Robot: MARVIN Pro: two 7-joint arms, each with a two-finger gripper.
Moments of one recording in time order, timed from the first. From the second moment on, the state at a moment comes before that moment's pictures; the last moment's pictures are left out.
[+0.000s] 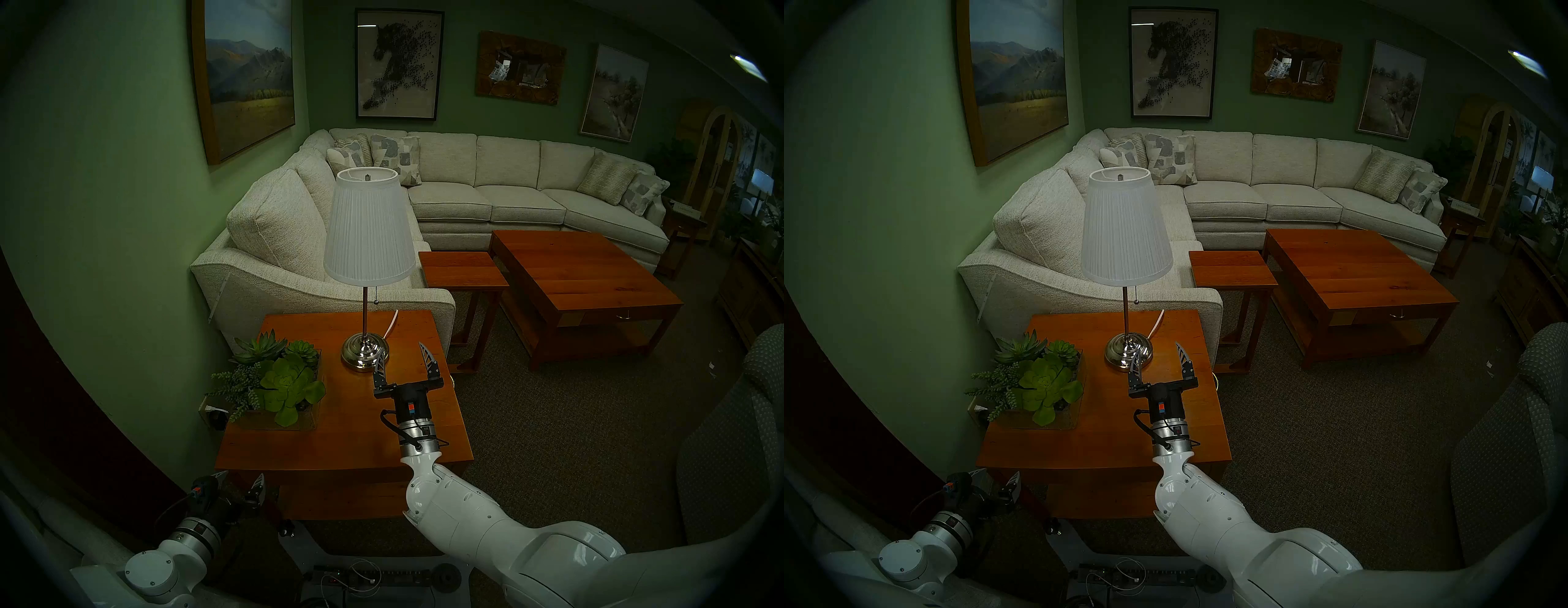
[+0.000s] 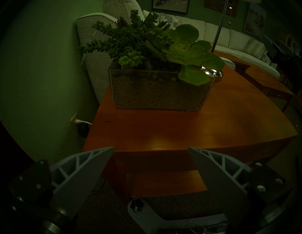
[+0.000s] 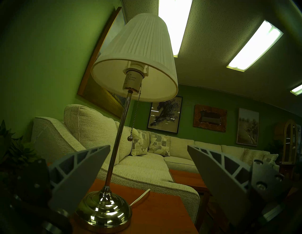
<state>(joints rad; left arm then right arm) 2.37 -0.65 -1.27 -1.81 -0.83 -0.35 0.33 -1.29 -1.63 0.89 -0.56 -0.41 -0.95 -0.86</state>
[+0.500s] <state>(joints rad) 2.37 -0.65 -1.27 -1.81 -0.83 -0.35 0.33 -1.29 -1.63 0.89 -0.56 -0.41 -0.95 -0.87</state>
